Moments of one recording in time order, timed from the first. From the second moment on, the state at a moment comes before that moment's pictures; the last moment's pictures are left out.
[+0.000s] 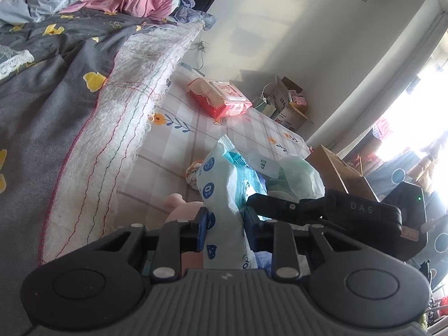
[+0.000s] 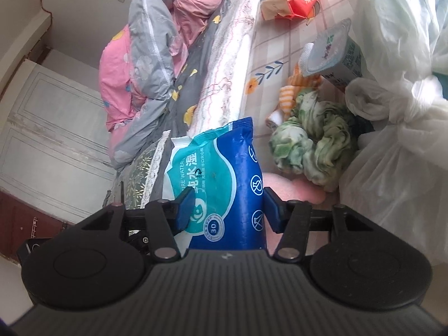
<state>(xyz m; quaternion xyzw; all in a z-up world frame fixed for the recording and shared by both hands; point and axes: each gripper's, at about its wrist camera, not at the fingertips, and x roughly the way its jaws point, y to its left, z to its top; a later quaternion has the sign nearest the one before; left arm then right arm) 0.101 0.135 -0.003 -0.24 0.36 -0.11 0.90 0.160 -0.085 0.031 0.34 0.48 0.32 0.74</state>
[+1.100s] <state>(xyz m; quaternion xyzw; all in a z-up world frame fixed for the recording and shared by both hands) 0.229 -0.172 0.024 -0.12 0.41 -0.29 0.86 0.224 -0.430 0.031 0.33 0.50 0.13 0.79</state>
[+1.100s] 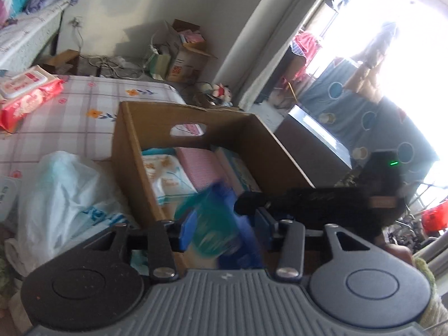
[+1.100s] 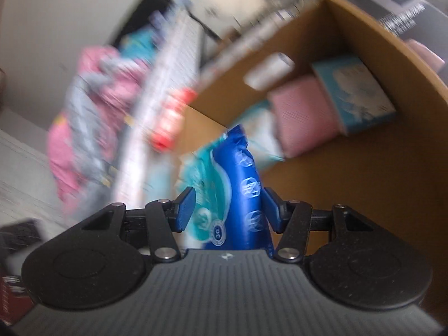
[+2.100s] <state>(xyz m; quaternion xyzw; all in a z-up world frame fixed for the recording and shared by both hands) 0.112 0.017 0.022 -0.15 0.37 -0.13 0.91 0.252 -0.353 -0.011 0.21 0.57 0.12 0.79</state>
